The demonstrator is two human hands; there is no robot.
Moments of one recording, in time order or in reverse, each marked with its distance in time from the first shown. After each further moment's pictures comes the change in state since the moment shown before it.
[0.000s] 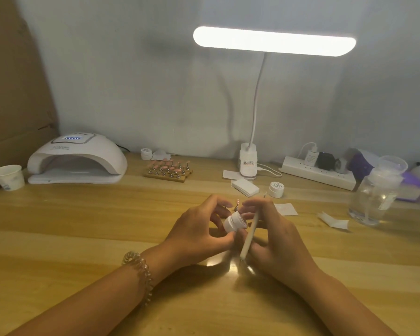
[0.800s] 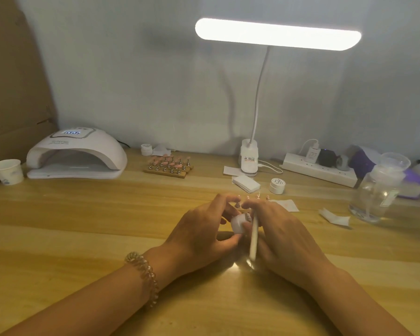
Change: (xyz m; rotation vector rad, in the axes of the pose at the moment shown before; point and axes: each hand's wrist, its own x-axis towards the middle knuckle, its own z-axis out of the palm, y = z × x) left_hand -0.005 0.009 0.006 0.115 0.072 0.249; right_hand -0.001 -0.001 -0.012 -0.305 -0.105 -0.105
